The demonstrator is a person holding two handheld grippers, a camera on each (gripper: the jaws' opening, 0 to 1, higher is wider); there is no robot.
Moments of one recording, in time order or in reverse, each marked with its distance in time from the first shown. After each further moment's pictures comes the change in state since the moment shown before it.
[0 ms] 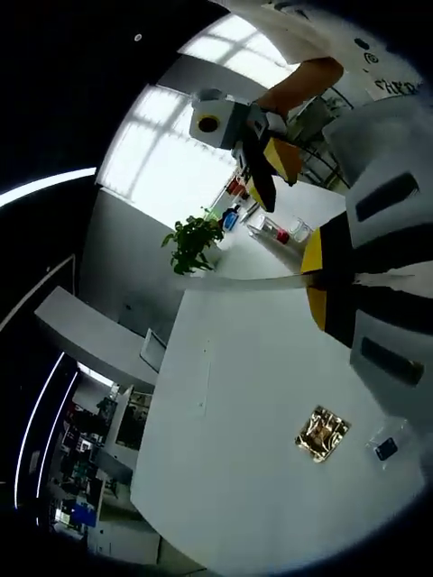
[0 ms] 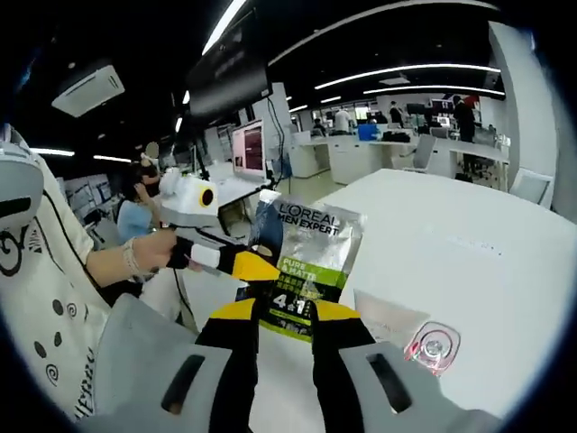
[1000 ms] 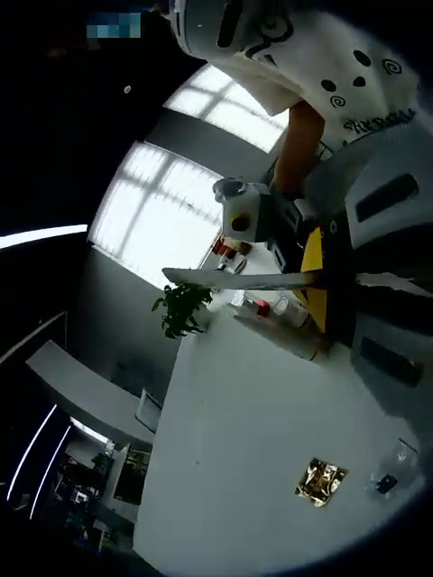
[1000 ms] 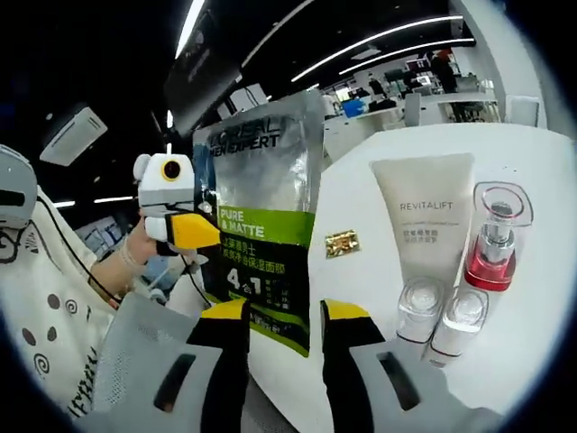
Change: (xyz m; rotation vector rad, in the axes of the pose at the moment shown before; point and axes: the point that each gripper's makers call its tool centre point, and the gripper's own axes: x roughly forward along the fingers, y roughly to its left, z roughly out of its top) left arm -0.021 -0.057 -0.015 0.083 0.043 -0.305; right arm 0.016 0.022 -0.054 0.179 -0.014 0.093
